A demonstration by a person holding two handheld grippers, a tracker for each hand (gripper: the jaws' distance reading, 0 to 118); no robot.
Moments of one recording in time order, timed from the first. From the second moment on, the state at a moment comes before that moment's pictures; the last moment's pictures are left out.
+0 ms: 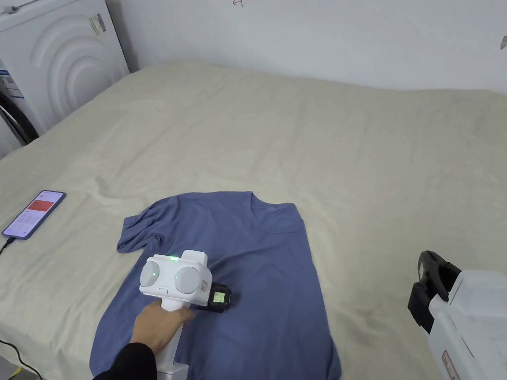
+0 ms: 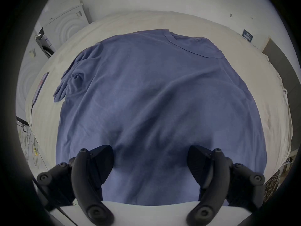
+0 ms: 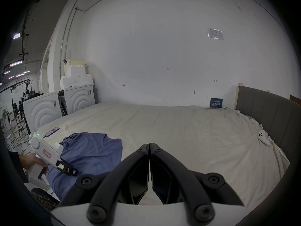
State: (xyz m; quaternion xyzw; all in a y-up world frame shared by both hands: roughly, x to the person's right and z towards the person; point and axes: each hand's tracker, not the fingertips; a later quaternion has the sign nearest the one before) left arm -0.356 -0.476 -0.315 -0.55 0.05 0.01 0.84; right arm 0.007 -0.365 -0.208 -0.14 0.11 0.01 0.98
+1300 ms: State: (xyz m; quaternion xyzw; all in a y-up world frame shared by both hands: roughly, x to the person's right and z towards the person) left arm -0.218 -0.286 -0.299 -0.32 -0.32 0.26 0.86; right arm 0.091 -0.333 -0.162 -0.10 0.02 -0.04 0.99
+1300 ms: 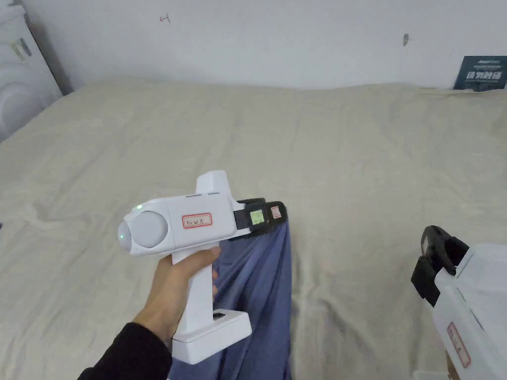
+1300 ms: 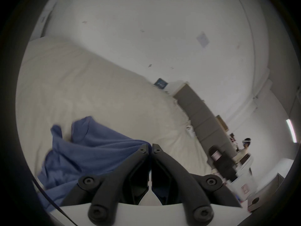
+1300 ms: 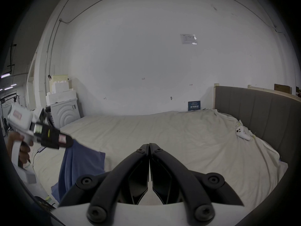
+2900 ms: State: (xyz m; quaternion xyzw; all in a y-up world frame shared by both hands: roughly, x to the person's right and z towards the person) left arm 0.001 -0.419 -0.287 -0.44 -0.31 -0.09 0.84; right arm 0.217 -0.332 -0.100 -0.09 -0.12 -0.04 0.99
